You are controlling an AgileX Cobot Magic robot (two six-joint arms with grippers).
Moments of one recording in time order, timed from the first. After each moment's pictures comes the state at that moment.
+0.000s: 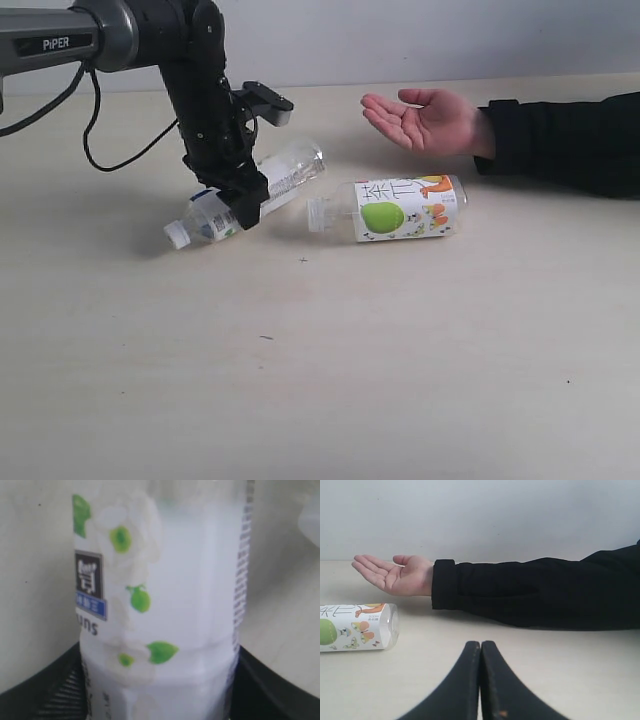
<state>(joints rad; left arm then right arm) -0.46 2.39 -1.94 -0.11 1.17 0.54 0.16 0.01 0.00 -0.10 0.30 0.09</state>
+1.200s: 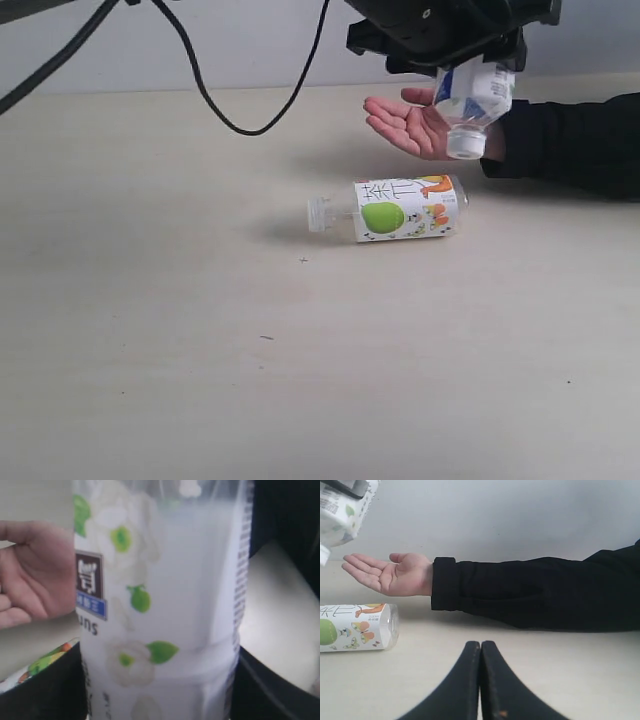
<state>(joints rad) -0.83 2.16 -2.03 -0.30 0.68 -0.21 0.16 0.01 0.00 -0.10 0.30 0.09</state>
